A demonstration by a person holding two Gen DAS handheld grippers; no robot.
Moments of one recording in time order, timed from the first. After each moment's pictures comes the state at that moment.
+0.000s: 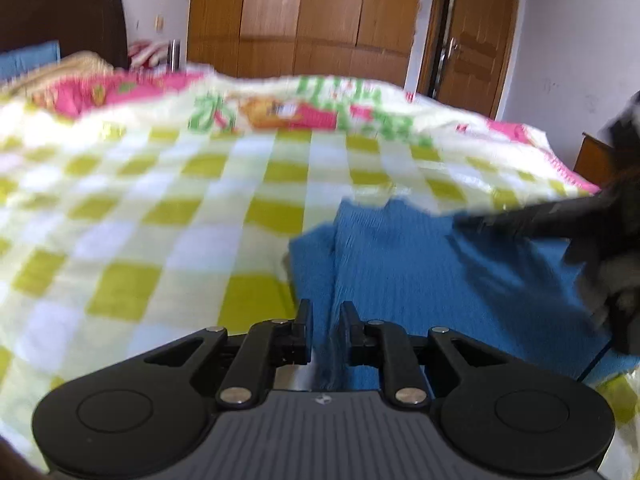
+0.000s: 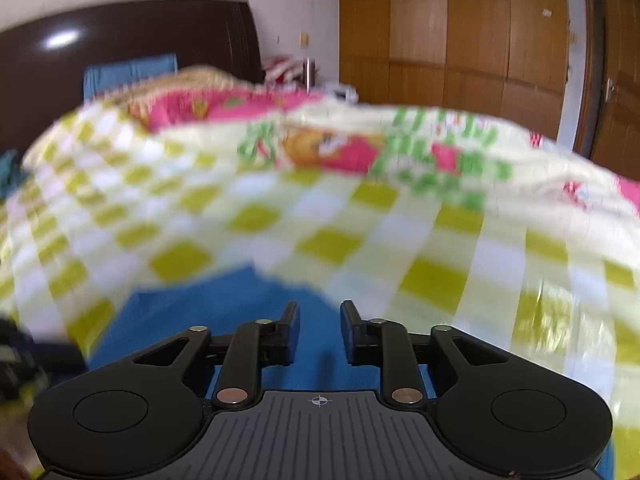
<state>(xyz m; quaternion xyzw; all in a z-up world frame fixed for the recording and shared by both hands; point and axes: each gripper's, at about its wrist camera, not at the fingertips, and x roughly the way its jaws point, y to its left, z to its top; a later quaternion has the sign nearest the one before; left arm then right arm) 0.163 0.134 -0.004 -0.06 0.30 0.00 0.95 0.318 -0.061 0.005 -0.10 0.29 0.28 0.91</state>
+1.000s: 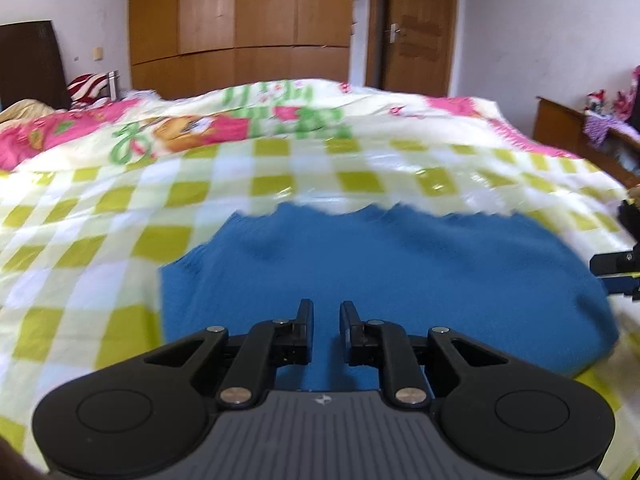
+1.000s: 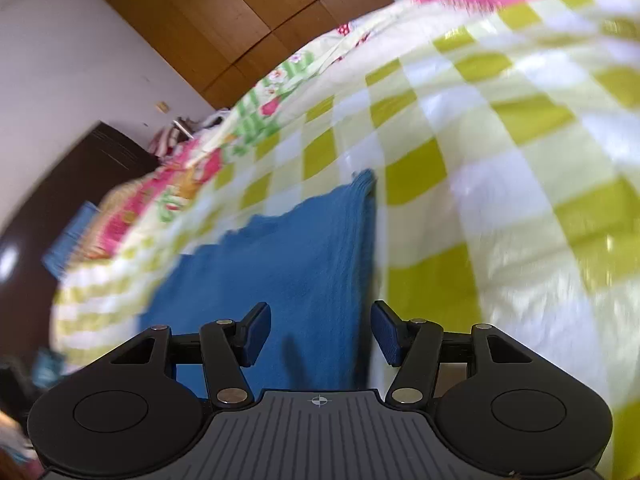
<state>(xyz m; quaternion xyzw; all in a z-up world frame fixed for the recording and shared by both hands) 0.191 0.050 -0.006 -0.01 0.31 -0.06 0.95 0.225 -0.302 -0.017 0.27 0.38 0.19 0.87</state>
